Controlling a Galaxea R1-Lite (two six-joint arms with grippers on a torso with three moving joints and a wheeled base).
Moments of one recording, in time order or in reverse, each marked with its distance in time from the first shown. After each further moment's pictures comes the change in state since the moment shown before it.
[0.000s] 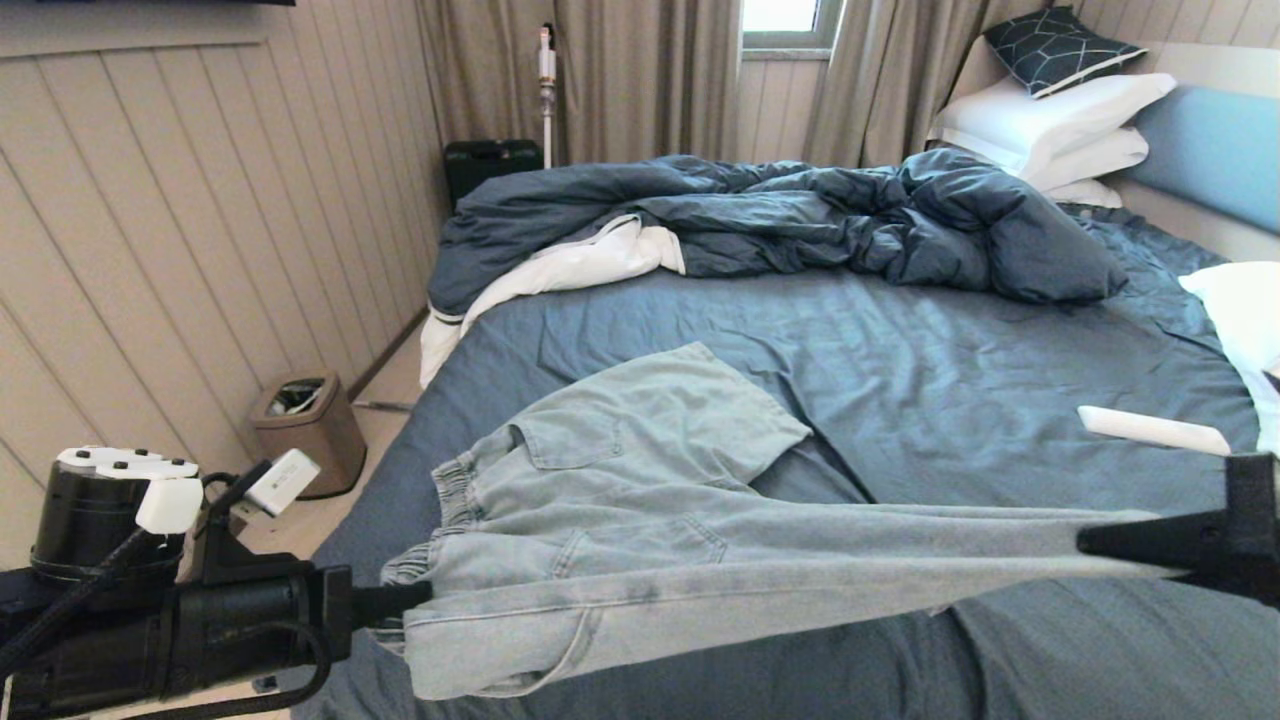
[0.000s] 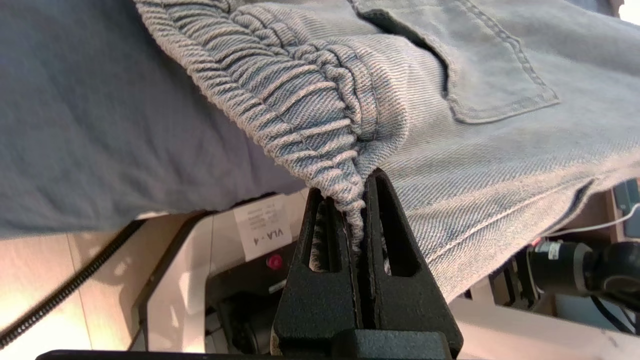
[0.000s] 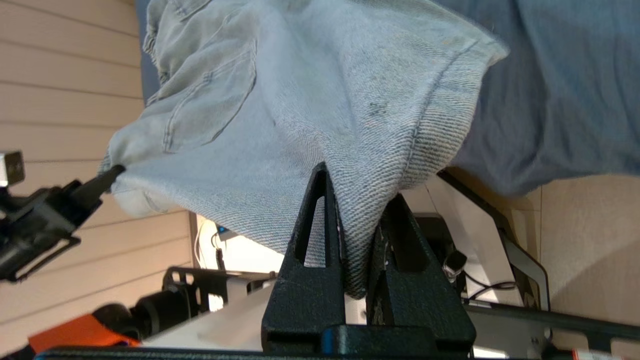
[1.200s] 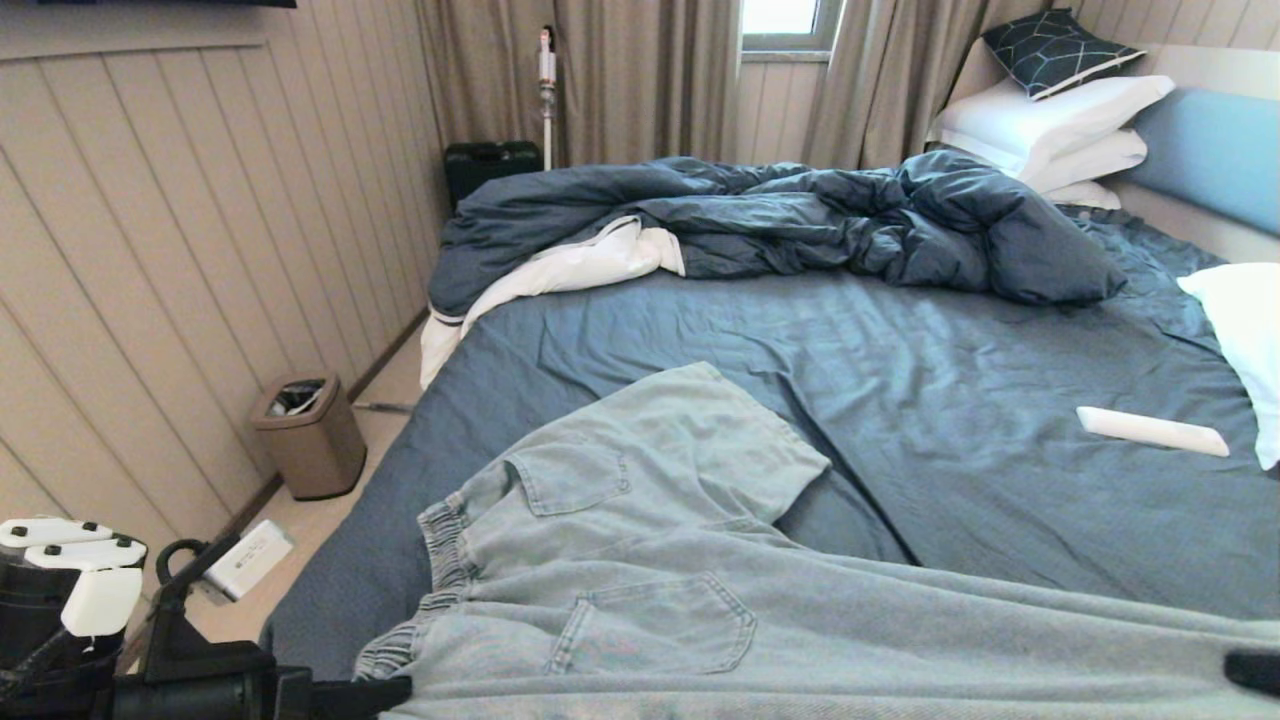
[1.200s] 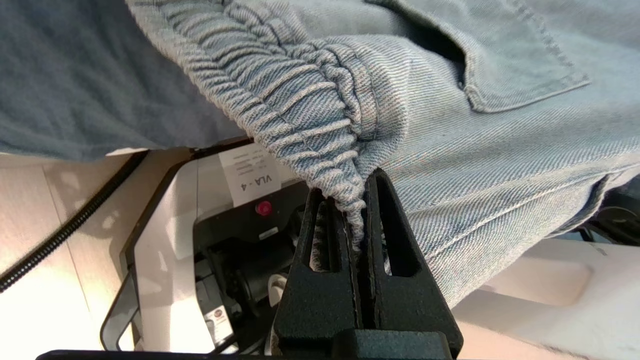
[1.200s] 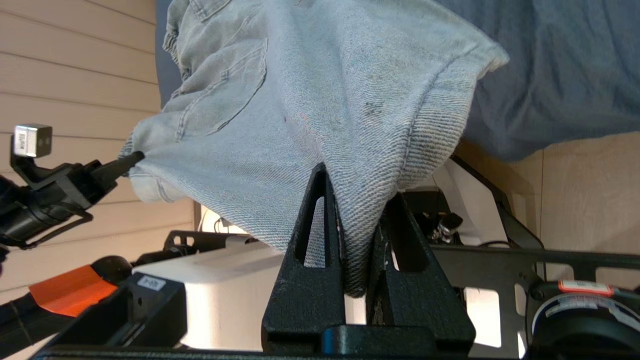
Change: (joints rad) left arm -0.060 -0.165 0.093 0.142 0.003 0.005; right arm 0.005 -0.261 0.023 0.201 0.009 0.002
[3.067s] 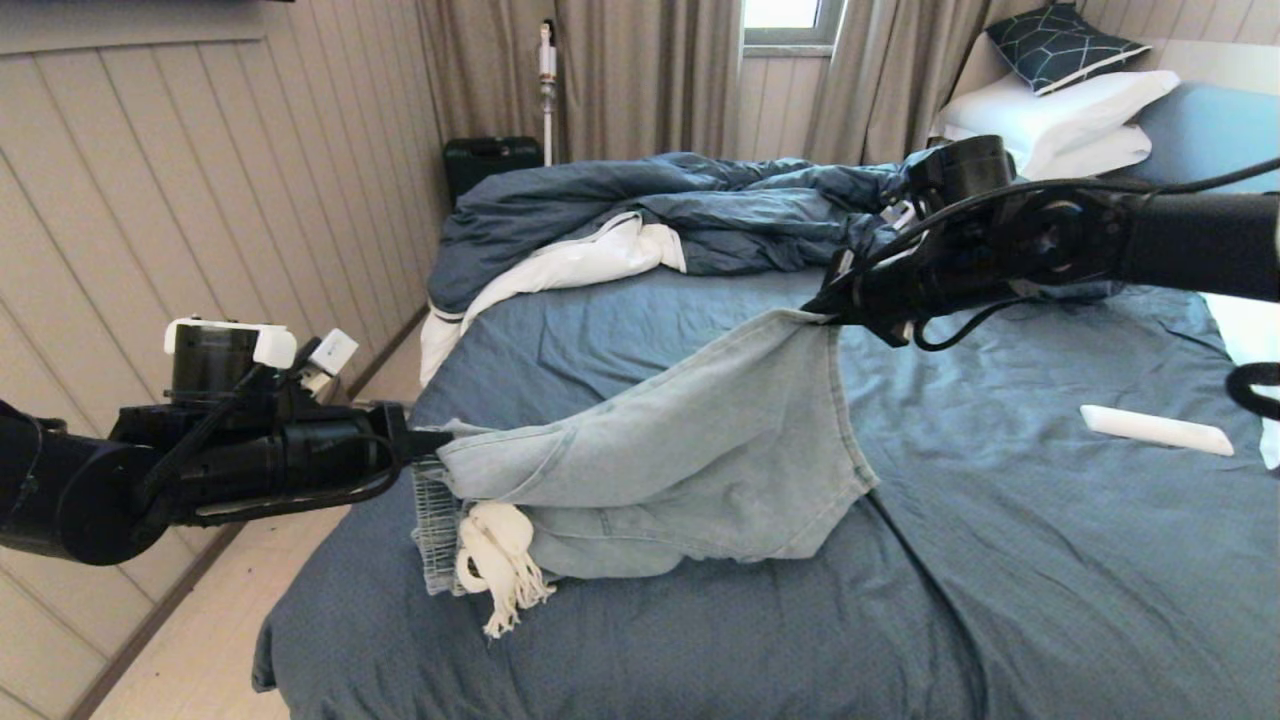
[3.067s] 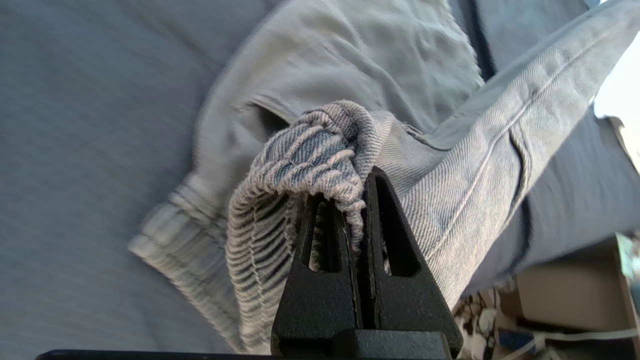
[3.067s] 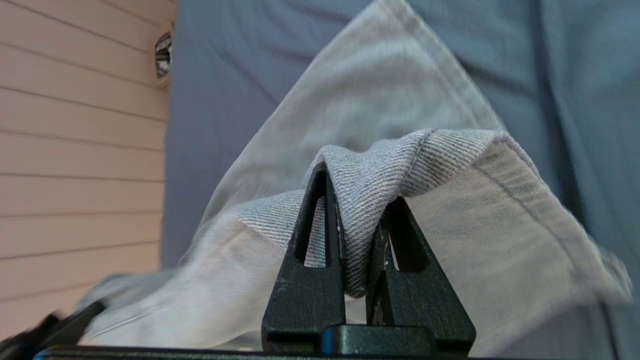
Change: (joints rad) left arm 0.180 0.499 -0.514 -0.176 0.001 -0.018; right arm 0.007 1.281 -0.982 -0.433 -0.006 -0.040
